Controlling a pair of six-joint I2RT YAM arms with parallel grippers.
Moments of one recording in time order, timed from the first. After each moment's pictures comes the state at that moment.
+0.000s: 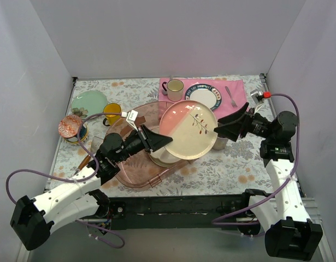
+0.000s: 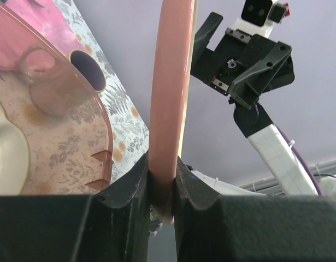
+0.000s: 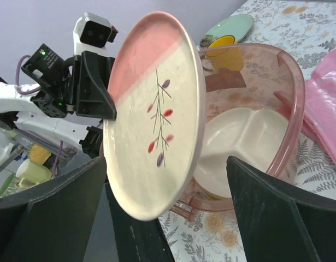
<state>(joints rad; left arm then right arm) -0.76 0.89 0.55 0.42 0.28 -1.03 -0.07 0.85 0.71 0.29 -1.25 0.72</state>
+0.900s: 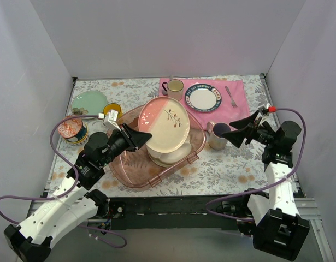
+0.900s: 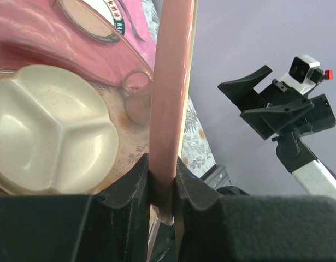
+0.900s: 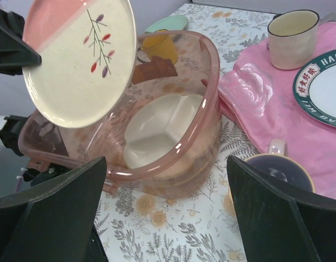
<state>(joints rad) -0.62 0.66 0.65 -0.09 0.11 -0.88 -0.27 0.87 0.56 0.32 -1.29 0.41</state>
